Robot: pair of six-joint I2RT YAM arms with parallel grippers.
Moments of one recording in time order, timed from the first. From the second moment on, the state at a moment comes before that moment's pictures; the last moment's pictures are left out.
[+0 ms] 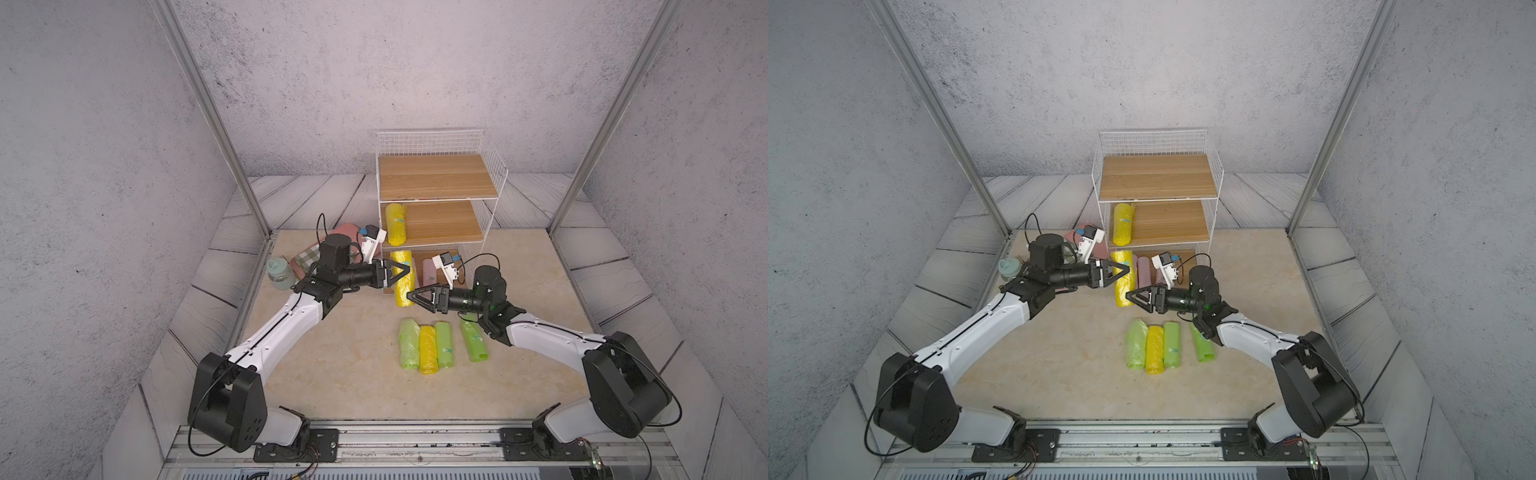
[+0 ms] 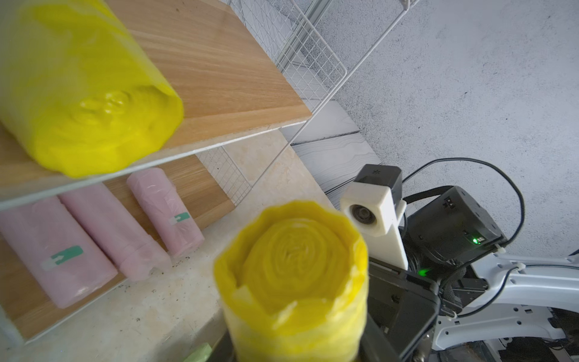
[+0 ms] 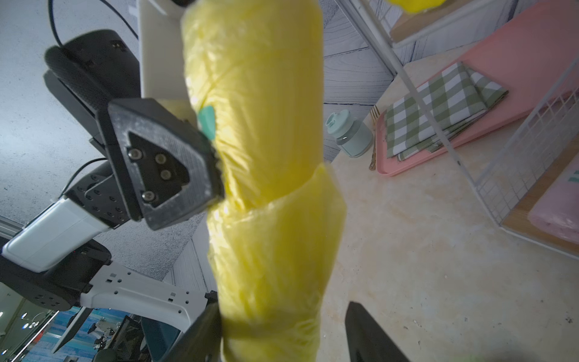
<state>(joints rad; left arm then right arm) -0.41 1.41 1.10 -0.03 0.77 -0.48 0.56 1.48 0.79 0.57 -0.84 0.75</state>
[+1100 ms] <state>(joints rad) -0.41 1.44 1.10 -0.04 0.80 -0.48 0.57 1.50 0.81 0.54 -0.86 0.74</state>
